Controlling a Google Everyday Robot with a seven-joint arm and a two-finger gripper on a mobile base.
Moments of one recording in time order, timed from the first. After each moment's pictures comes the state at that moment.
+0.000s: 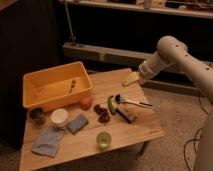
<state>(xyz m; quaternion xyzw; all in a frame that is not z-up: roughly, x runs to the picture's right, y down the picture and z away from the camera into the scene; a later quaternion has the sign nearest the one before) 0.152 -0.032 0.756 -0.38 -0.05 0.55 0.74</state>
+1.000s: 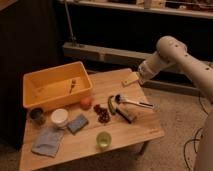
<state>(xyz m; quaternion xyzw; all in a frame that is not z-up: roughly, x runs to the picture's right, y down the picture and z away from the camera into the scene) 0.151 -0.032 0.754 -0.36 -0.05 0.55 0.75</state>
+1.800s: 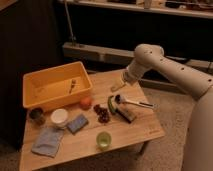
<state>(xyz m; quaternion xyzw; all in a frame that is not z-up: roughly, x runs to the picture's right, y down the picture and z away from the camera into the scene) 0.093 -0.011 0.805 -0.33 -0.01 0.52 0.79</state>
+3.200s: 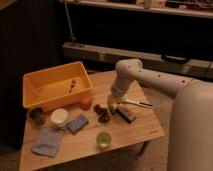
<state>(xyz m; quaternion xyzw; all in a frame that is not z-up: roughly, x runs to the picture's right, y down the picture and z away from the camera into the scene) 0.044 0.074 0.836 -0.38 0.04 0.44 0.82</state>
